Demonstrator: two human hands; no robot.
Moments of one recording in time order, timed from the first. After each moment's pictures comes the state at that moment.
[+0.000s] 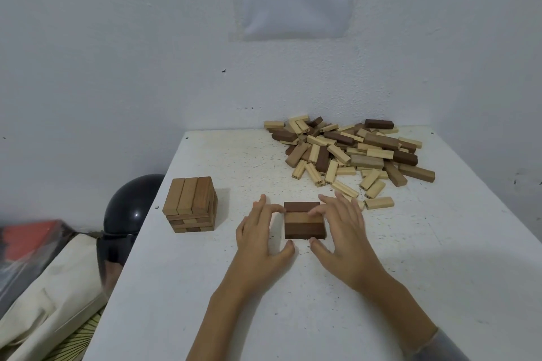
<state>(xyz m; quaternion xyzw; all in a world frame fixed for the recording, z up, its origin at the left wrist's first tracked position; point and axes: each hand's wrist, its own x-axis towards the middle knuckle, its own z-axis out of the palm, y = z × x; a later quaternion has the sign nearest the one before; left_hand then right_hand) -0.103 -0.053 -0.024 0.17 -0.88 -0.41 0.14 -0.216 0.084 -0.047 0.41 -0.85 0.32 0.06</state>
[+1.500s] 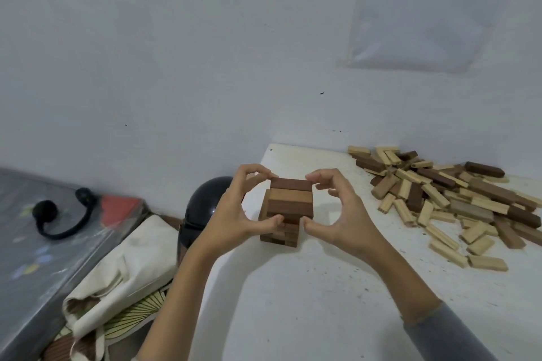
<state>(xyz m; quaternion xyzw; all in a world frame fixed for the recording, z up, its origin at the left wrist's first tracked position) -0.031 -0.202 0.047 0.15 -0.83 -0.48 0.25 -0.186 -0.054 0.037 0.48 -0.70 0.51 -0.14</state>
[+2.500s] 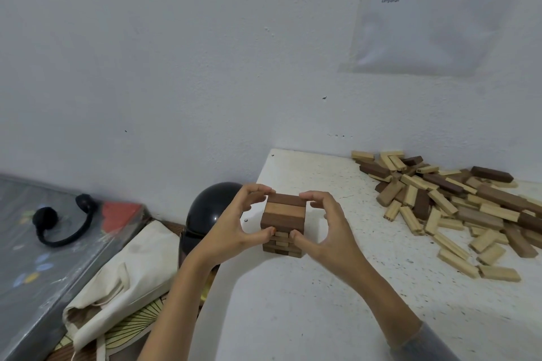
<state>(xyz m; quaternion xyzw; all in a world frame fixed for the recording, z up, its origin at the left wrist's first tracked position) -0.035 -0.232 0.017 0.16 -0.84 -0.49 0.18 -0.170 -0.076 0.003 0.42 -0.74 0.51 -0.15</state>
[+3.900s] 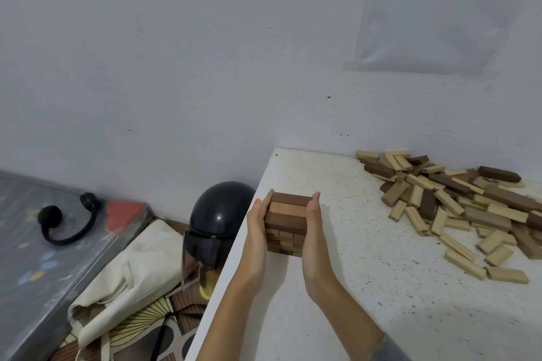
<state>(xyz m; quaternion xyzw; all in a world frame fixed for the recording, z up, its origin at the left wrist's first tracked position) -0.061 -0.171 0.008 0.33 -0.56 -0.71 0.26 -0.127 -0.122 -0.022 0.17 -0.55 0.74 -0.34</state>
